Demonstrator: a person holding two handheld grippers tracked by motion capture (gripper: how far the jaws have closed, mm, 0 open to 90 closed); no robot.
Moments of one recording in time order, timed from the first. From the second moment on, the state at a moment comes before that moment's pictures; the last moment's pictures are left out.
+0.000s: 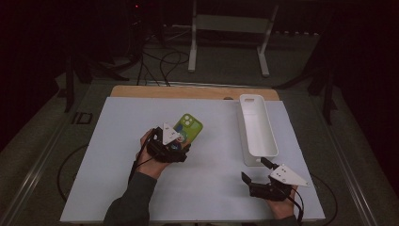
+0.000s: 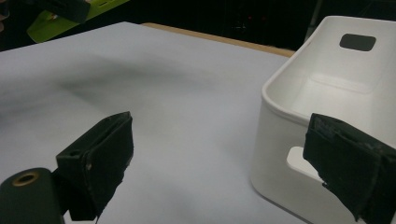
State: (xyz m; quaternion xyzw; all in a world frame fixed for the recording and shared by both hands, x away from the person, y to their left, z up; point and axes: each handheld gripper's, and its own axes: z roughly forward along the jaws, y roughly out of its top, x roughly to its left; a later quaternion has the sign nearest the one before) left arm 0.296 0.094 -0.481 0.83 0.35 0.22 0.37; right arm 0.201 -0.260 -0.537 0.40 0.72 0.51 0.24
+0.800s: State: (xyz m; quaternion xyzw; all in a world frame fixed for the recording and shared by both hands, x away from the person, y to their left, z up) left arm 0.286 0.097 -0.471 0.83 0.31 0.22 0.42; right arm 0.201 -0.260 -0.536 0.41 0.72 0.51 0.24
